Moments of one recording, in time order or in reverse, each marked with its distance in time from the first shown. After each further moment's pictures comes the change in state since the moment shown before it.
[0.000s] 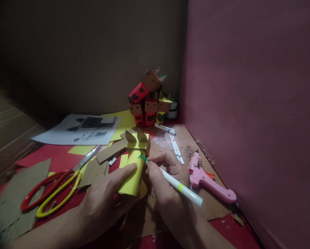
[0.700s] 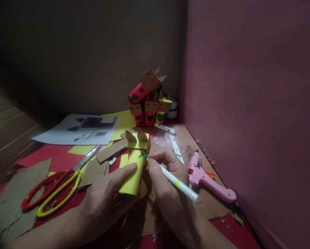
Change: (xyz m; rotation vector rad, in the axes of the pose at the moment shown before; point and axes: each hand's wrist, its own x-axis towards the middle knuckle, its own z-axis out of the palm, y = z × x) left_hand 0.001 0.002 -0.002 0.047 0.001 0.014; right_hand 0.001 0.000 0.003 -0.003 0.021 0.045
